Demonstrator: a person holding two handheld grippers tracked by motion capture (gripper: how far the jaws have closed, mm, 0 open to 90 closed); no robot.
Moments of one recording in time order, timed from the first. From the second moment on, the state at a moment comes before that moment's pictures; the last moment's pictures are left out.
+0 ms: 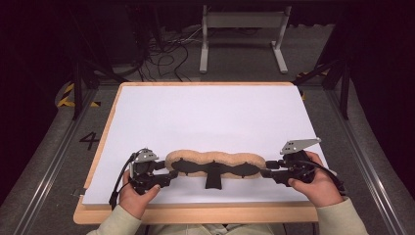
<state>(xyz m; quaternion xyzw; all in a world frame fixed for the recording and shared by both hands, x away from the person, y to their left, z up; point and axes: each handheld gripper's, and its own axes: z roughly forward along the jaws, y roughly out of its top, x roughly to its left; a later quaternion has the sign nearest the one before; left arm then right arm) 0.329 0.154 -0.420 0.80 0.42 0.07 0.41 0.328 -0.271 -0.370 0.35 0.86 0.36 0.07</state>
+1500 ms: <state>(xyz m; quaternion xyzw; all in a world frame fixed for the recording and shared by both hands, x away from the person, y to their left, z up) 0.351 0.134 -0.443 0.84 0.41 0.07 0.36 0.343 -0.248 -0.397 0.23 0.91 0.31 0.15</state>
